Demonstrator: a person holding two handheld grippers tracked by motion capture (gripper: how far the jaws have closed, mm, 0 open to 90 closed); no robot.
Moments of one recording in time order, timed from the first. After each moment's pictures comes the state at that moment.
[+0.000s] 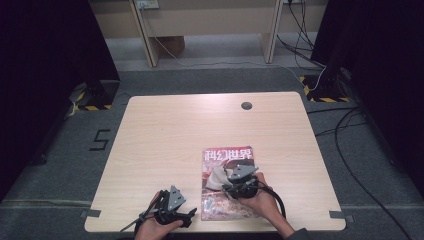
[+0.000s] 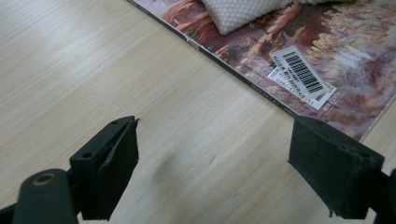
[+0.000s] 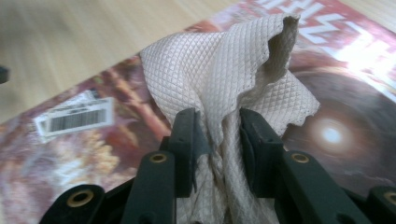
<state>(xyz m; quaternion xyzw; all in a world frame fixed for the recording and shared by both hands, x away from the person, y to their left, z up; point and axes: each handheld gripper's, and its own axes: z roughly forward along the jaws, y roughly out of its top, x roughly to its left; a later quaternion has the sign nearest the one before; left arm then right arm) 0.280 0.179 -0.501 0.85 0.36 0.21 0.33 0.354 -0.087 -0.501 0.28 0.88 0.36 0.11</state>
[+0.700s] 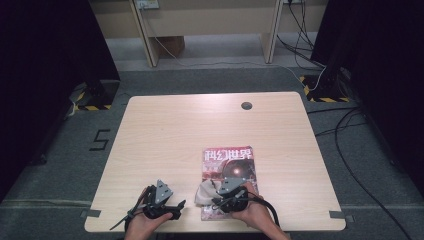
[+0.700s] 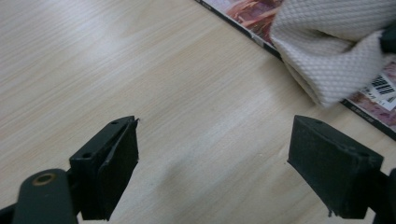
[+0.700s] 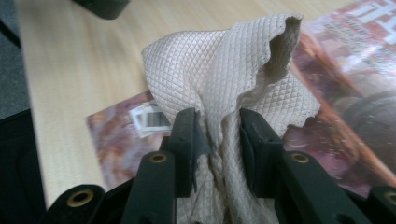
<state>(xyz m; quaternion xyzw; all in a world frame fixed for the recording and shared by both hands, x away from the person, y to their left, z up) 0.289 0.208 -0.498 0.82 0.40 0.22 0.33 0.323 -0.060 -0.501 0.21 0.90 0.36 0.08</state>
